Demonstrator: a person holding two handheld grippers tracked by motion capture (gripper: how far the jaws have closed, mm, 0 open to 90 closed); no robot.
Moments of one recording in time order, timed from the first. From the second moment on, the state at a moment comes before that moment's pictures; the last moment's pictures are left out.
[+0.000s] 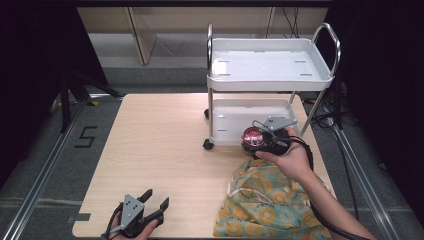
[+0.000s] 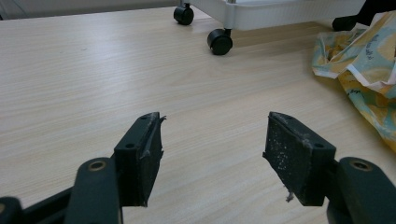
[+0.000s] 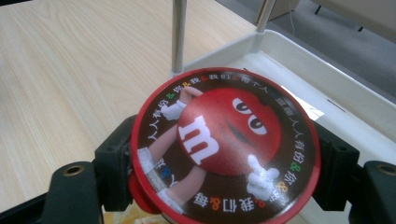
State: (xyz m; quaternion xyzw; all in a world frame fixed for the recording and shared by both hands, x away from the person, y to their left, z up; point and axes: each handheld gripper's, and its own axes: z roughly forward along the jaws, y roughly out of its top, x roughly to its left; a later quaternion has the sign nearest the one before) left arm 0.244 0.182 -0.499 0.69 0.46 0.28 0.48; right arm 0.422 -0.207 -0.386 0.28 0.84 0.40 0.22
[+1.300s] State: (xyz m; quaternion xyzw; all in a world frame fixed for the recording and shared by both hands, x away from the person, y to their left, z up) left arm 0.246 0.182 -0.499 0.69 0.46 0.27 0.49; right arm 0.442 -0.200 -0.389 0.29 0.85 0.40 0.20
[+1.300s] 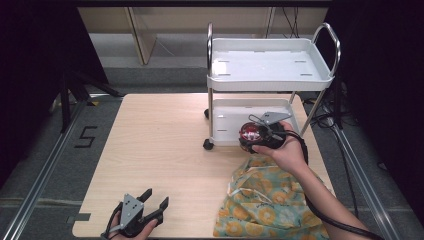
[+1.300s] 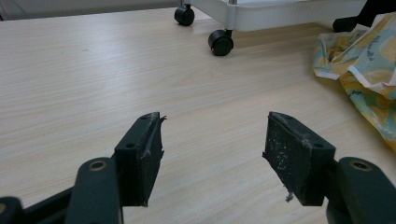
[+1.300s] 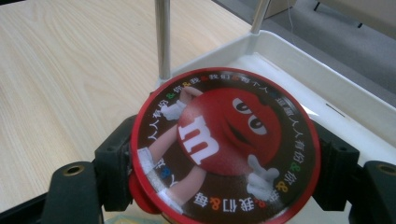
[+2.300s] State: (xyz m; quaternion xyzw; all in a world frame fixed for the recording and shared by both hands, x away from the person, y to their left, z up) left arm 0.248 0.185 -0.498 0.69 0.44 0.29 0.49; right arm 0.453 -0.189 -0.392 0.29 0.85 0.40 0.20
